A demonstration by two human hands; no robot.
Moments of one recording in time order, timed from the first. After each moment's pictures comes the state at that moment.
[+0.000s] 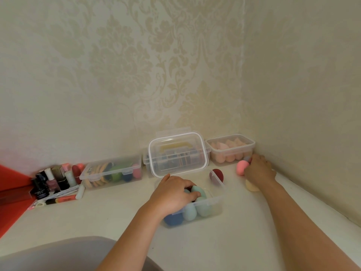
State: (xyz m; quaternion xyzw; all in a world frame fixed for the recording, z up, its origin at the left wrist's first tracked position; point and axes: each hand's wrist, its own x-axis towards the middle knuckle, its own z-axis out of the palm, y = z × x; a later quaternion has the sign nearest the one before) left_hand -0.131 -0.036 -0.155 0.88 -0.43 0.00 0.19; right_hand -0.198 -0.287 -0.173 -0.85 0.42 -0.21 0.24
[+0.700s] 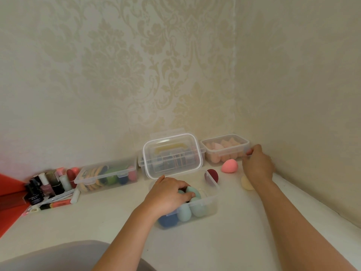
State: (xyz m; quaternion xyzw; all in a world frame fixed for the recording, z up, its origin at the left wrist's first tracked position) left_hand -0.132 -0.036 -0.154 0.88 -0.43 0.01 0.19; right_hand -0.206 -0.284 -0.164 -0.79 0.42 -0.38 0.24
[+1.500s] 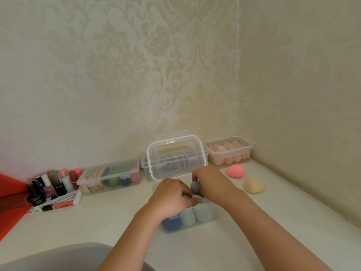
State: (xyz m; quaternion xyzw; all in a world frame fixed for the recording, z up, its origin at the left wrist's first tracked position) left_hand -0.132 -0.035 -0.154 0.88 -0.44 0.02 0.18; right_hand -0.190 -0.163 -0.135 -0.97 0.13 -0.09 0.16
